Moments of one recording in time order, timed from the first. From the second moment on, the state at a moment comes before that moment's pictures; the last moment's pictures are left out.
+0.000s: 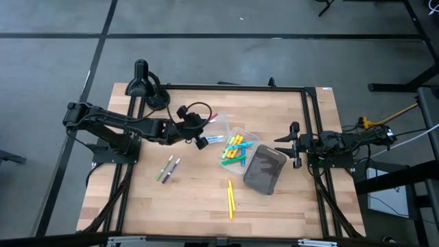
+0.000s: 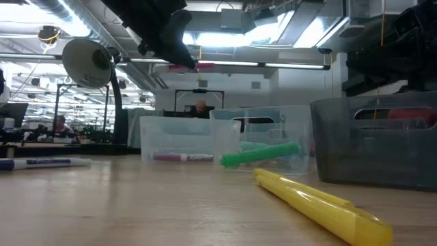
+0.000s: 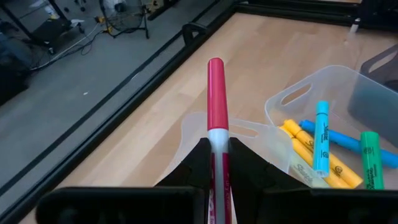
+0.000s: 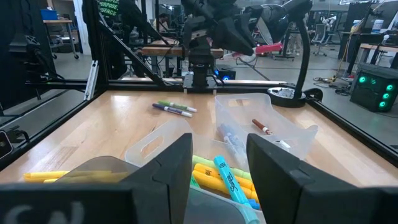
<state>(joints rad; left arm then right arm) -0.06 1.34 0.90 -0.19 -0.68 -0.26 0.24 0.08 0.02 0.03 0.26 -0.03</state>
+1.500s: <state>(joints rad) -0.04 1.56 0.90 -0.04 -0.65 -0.20 0.24 0.08 0.02 0.03 0.26 -0.03</state>
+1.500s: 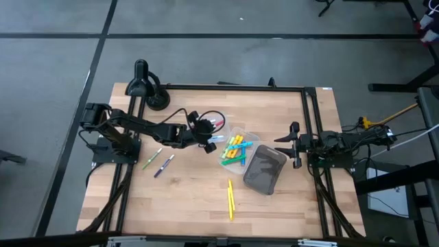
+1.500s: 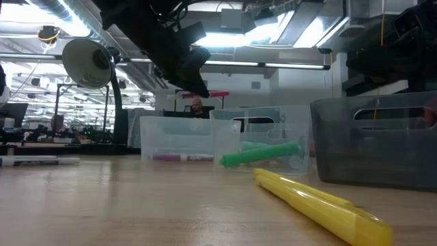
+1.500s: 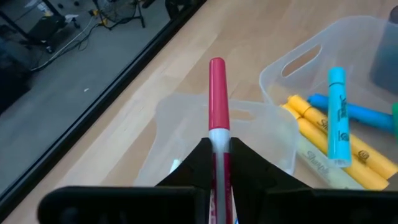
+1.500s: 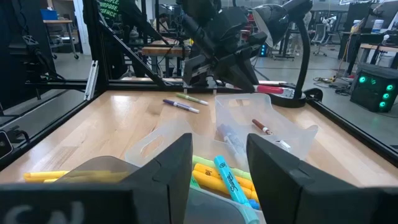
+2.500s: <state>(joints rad) -0.04 1.56 0.90 -0.06 -0.63 -0.20 0.24 0.08 0.02 0.03 0.26 -0.03</state>
